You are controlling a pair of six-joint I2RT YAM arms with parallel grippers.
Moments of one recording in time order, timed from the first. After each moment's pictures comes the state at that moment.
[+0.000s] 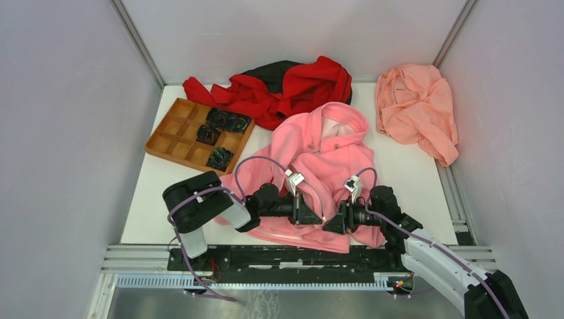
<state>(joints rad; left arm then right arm) -1.01 1.78 0.40 1.14 0.48 -0.98 0.51 0.67 0.07 0.01 -0.72 0.52</state>
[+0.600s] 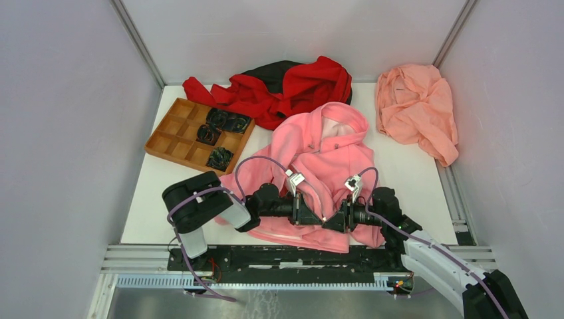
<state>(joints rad) -1.01 1.78 0.40 1.14 0.50 -0.98 0.50 0.67 0.03 0.16 -0.74 0.53</state>
